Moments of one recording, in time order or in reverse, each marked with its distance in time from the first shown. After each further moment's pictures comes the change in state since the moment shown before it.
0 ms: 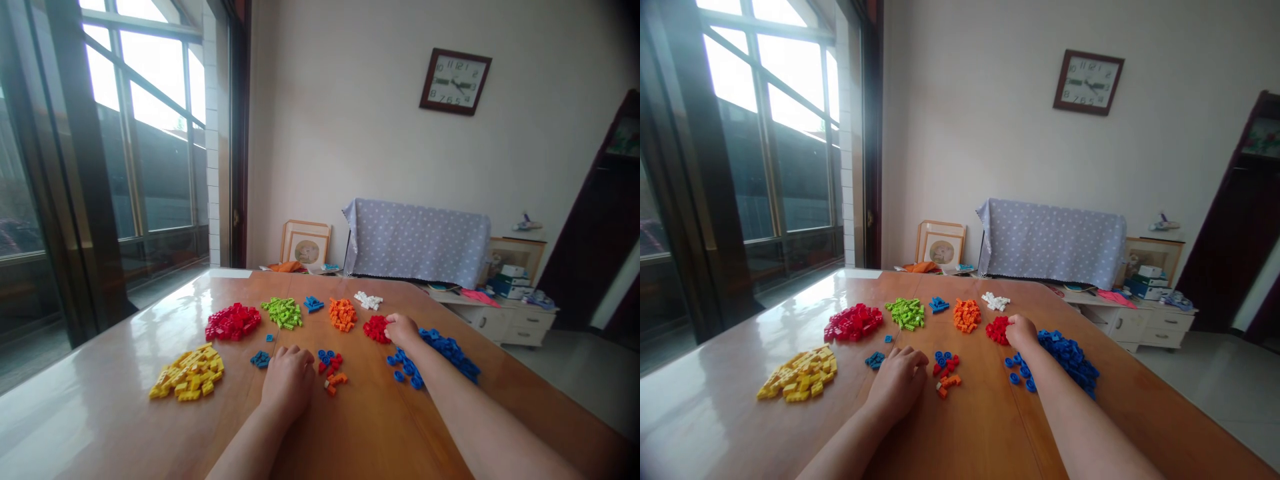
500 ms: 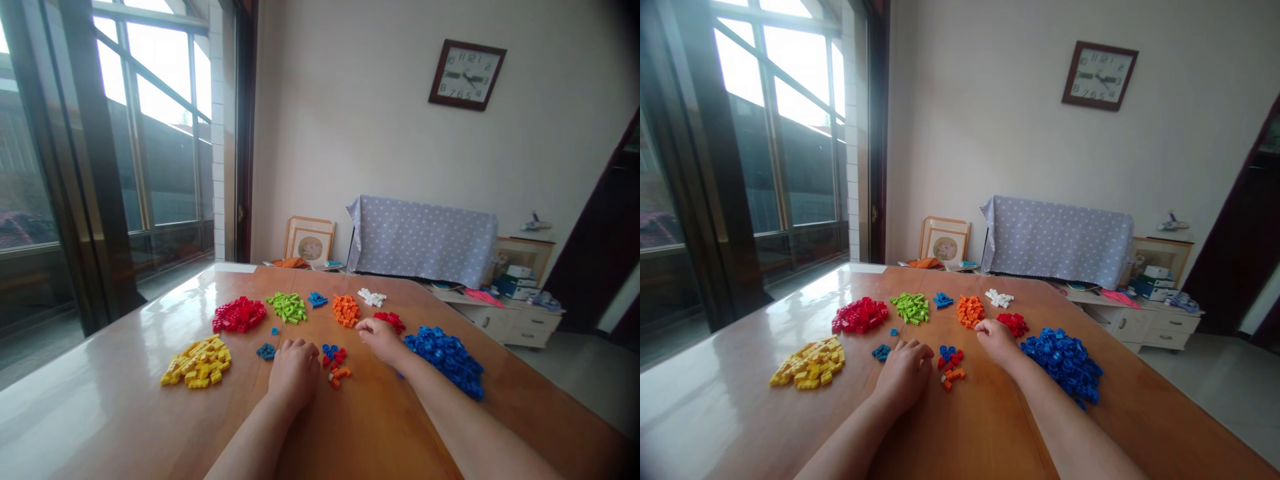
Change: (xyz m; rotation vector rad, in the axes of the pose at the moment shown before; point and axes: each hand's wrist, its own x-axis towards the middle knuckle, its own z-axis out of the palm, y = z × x) left_hand -0.001 0.001 -0.001 0.001 -0.008 -0.015; right_hand -0.063 -0.047 0.023 0.045 -0.225 -0.383
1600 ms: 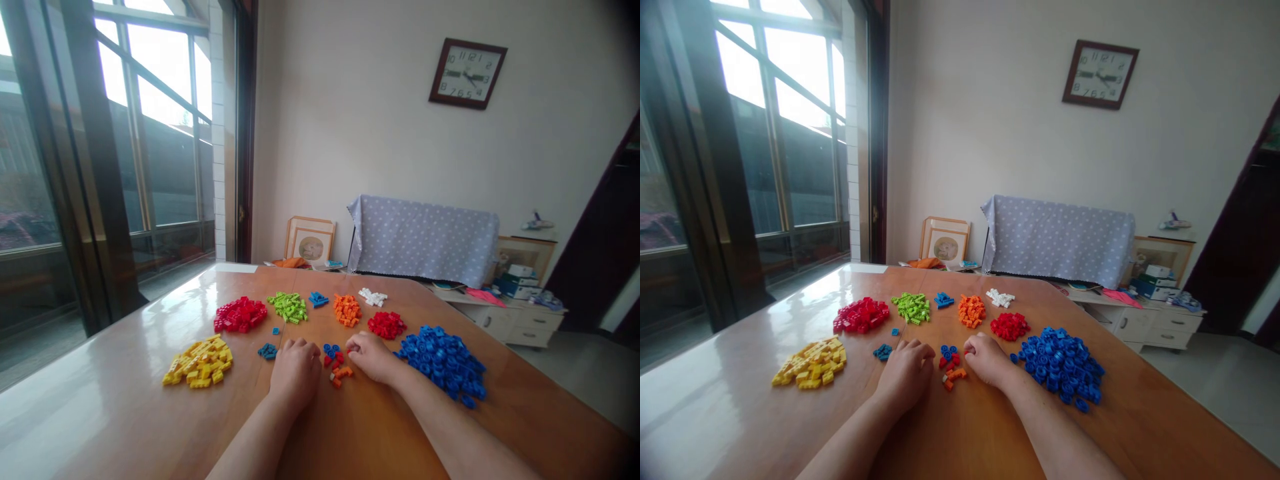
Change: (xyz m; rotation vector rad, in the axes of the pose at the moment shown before) left_hand 0.000 -0.002 0.004 0.014 0.045 0.030; right_hand -0.023 -0.014 0.027 -0.158 -0.139 -0.174
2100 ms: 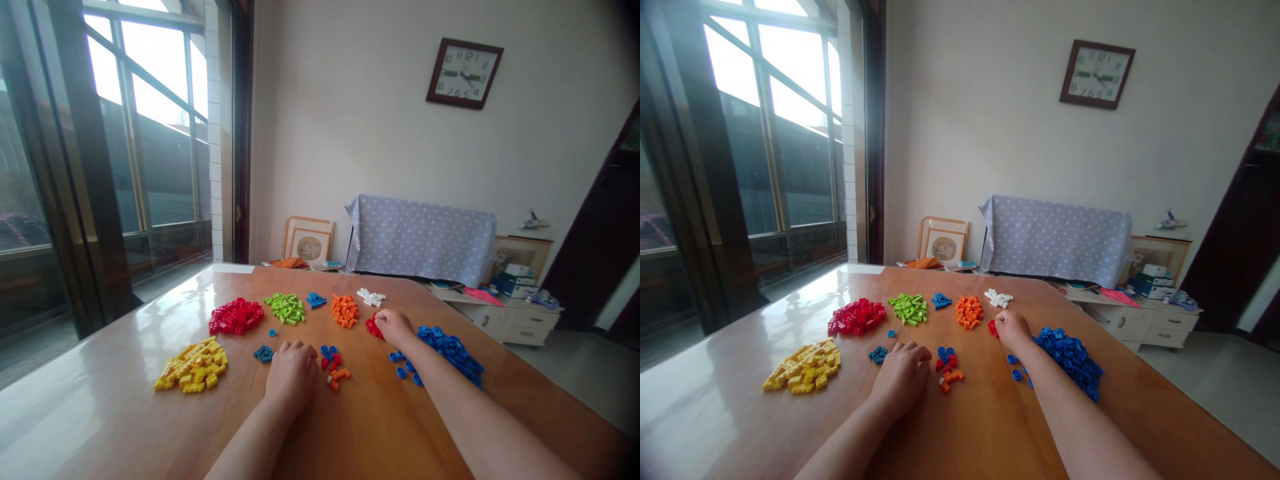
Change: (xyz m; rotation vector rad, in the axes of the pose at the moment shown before) left_hand 0.001 0.000 -0.001 -0.007 0.001 -0.002; right_hand 0.034 0.063 -0.055 -0.105 0.230 0.330
